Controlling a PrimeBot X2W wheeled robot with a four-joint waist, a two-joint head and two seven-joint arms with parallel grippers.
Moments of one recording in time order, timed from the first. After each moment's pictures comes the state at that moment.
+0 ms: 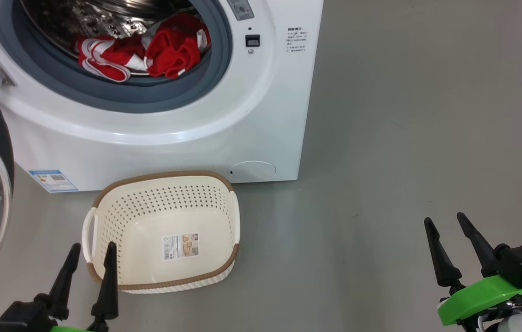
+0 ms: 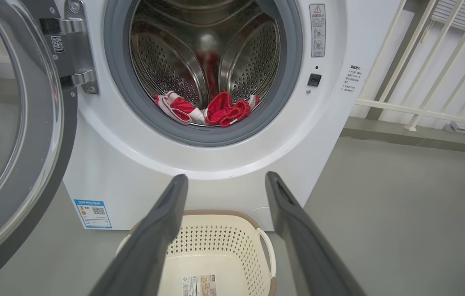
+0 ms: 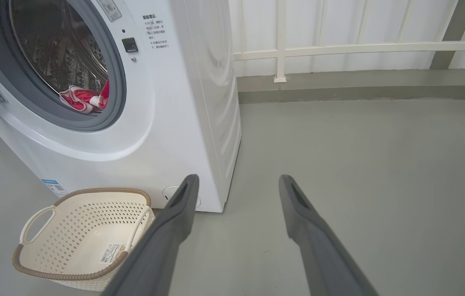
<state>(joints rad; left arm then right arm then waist) -0.01 0.14 -0.08 0.13 -0.36 -0.13 -0.26 -0.11 -0.19 0.00 0.27 0.28 0.13 -0.25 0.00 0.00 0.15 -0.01</state>
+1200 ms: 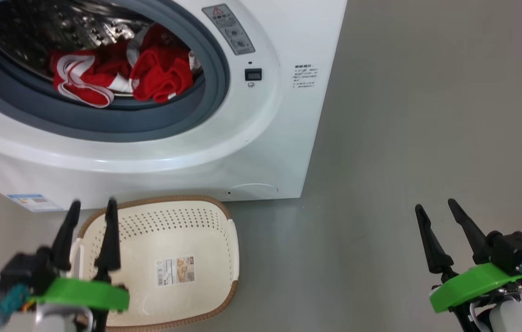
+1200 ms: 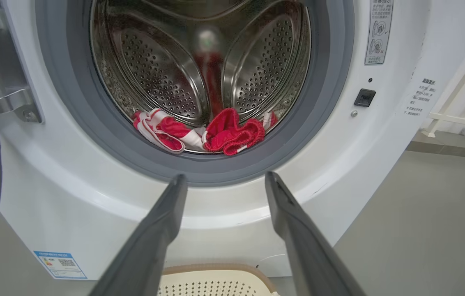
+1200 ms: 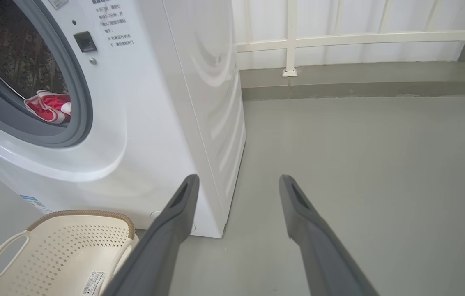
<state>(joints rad) -0.16 0.12 -0.08 0.22 -0.34 -0.13 -0.26 -0.15 -0.18 0.02 0.27 0.28 0.13 -0.25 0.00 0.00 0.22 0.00</state>
